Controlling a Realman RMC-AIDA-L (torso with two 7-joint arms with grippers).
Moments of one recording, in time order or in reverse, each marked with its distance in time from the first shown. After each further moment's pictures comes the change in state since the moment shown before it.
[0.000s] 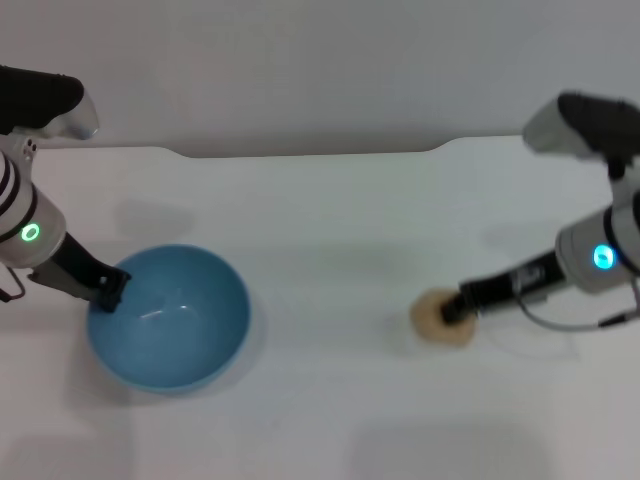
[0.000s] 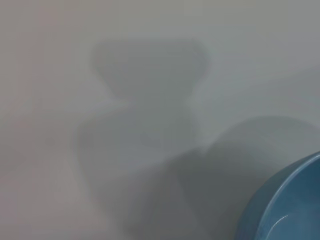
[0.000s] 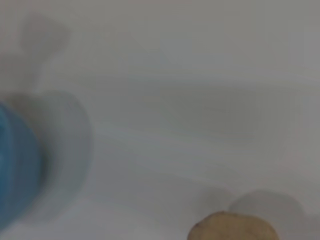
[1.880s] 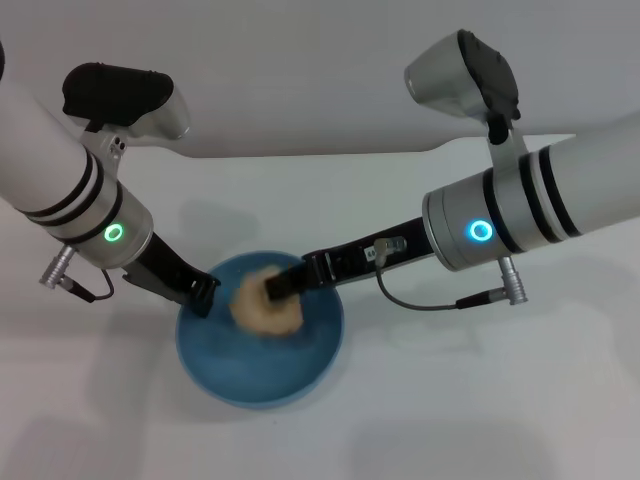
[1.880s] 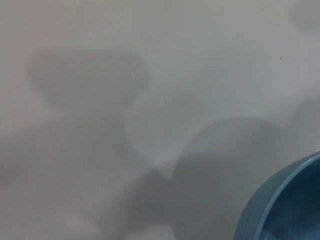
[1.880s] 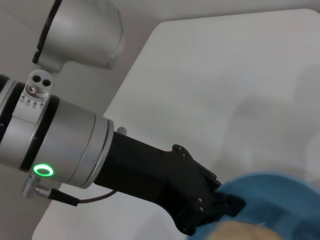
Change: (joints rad) left arm -0.032 -0.003 0.176 0.001 -0.240 0.003 -0.009; right arm 0.090 0.005 -0.204 -0.047 0.508 -0.108 -0.149
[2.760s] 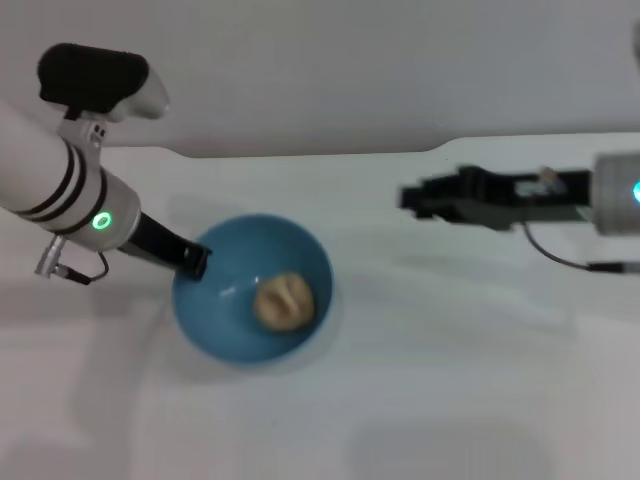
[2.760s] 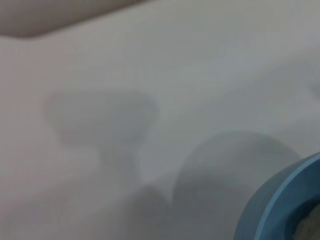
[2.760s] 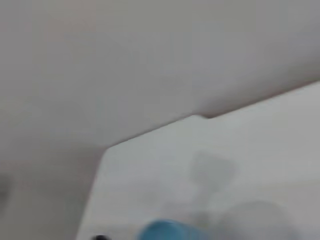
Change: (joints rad) left arm 0.075 -0.002 0.005 0.072 -0.007 0.134 0.028; right arm -0.186 -0.012 0.391 0.014 0.003 0.062 -0.005
